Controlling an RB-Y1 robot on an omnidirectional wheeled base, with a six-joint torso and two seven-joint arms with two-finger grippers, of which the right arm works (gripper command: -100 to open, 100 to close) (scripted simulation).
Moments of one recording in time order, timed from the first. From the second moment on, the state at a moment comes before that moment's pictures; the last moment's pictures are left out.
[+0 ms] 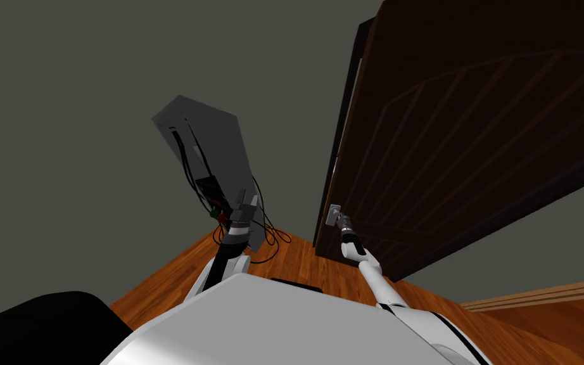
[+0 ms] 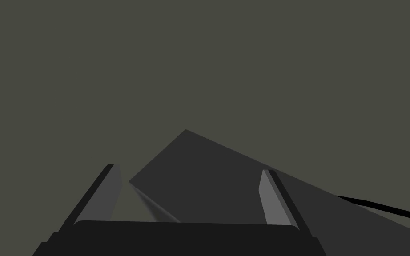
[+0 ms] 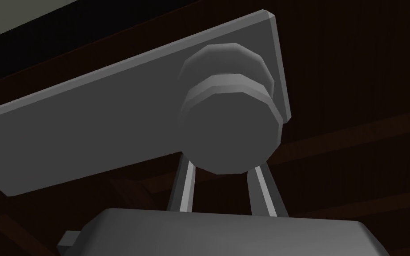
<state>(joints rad) -0.36 -0.27 -0.02 -0.73 -0.27 -0.50 -0.37</state>
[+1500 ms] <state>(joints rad) -0.35 -0.30 0.02 -0.72 -0.47 -0.50 -0.70</state>
